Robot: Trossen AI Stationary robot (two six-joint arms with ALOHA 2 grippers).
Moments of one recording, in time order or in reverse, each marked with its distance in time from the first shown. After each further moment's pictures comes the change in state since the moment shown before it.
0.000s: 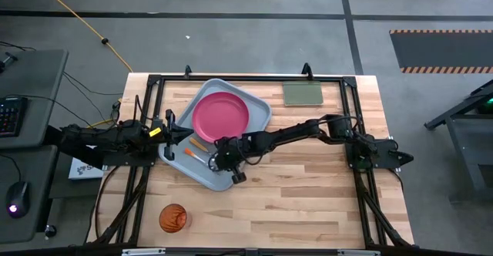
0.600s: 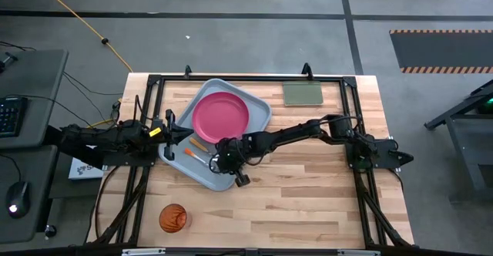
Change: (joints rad) left arm 0.000 0.000 0.000 0.000 0.000 -0.001; right arm 0.008 -0.010 0.000 -0.053 -0.102 0.004
